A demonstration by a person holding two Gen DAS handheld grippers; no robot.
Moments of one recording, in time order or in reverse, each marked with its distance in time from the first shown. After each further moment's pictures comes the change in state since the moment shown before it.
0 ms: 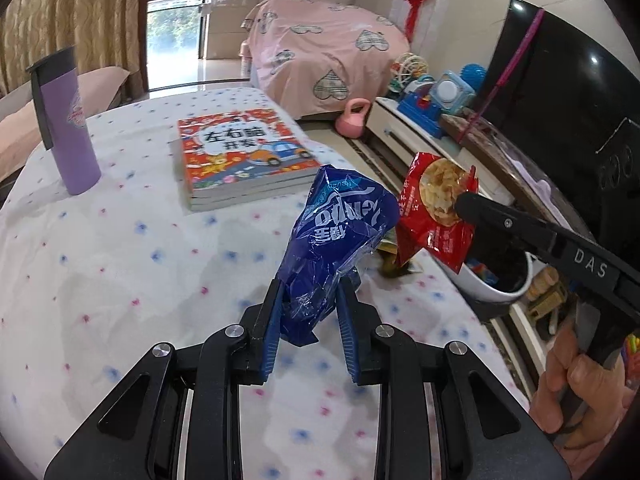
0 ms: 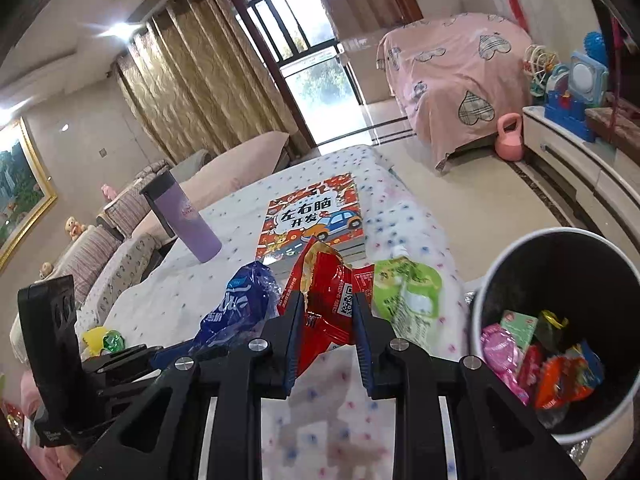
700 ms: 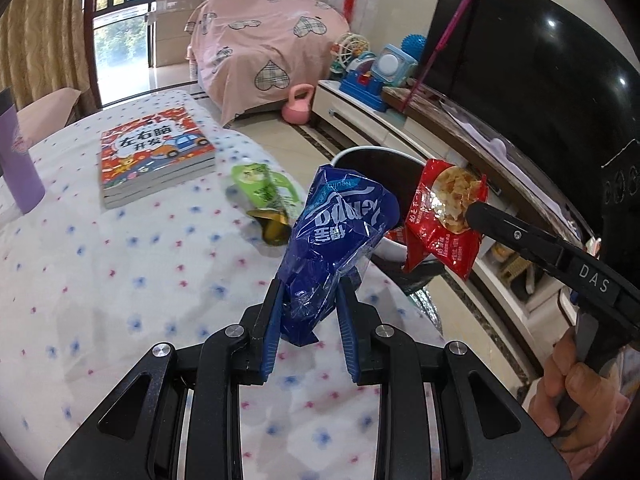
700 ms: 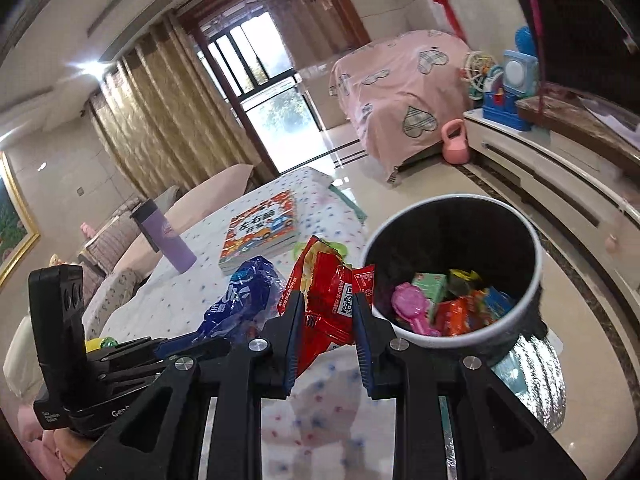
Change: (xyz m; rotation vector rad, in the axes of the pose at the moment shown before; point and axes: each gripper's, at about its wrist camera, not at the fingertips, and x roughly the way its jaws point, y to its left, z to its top) left arm -0.005 -0.089 -0.025 0.135 0.035 -0.095; right arm -0.100 -0.056 -0.051 0.109 -0.110 -0.103
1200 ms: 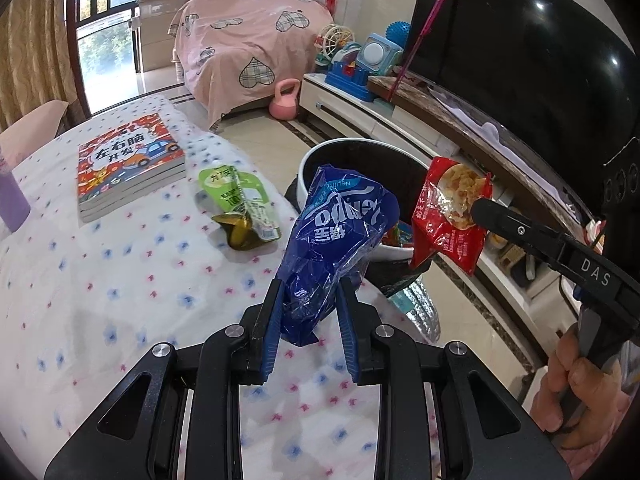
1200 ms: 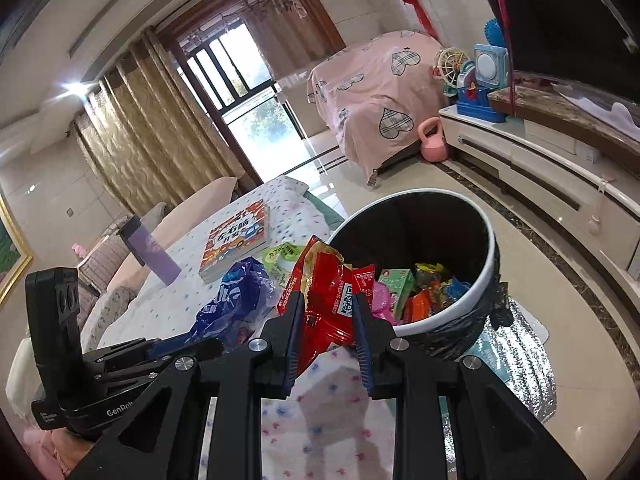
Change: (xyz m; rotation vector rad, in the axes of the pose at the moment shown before) left arm 0.017 -0.029 0.007 0.056 0.023 -0.004; right arm -0.018 -0.034 -0.008 0.064 -0.030 -0.034
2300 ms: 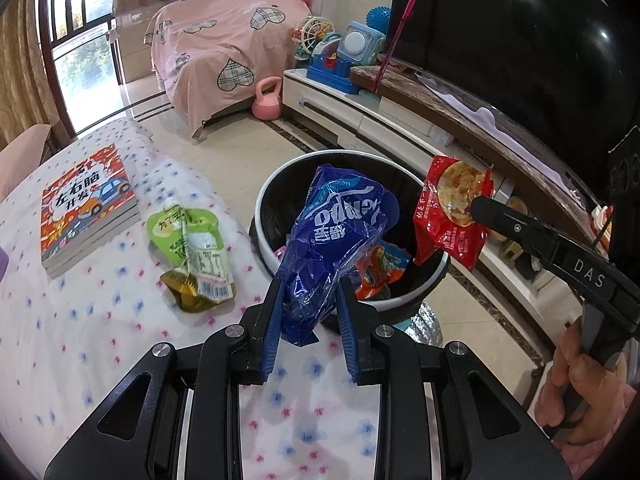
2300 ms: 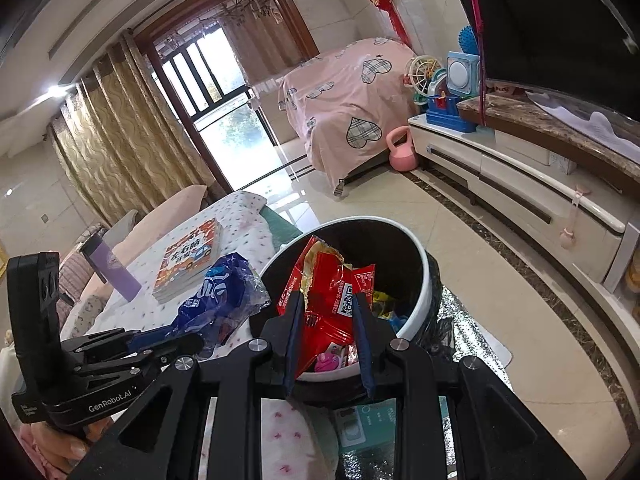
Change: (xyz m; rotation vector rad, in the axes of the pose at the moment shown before) left arm 0.046 -0.039 0.045 0.084 0.028 0.002; right arm 0.005 -0.044 0.026 -0.001 -0.020 -0.103
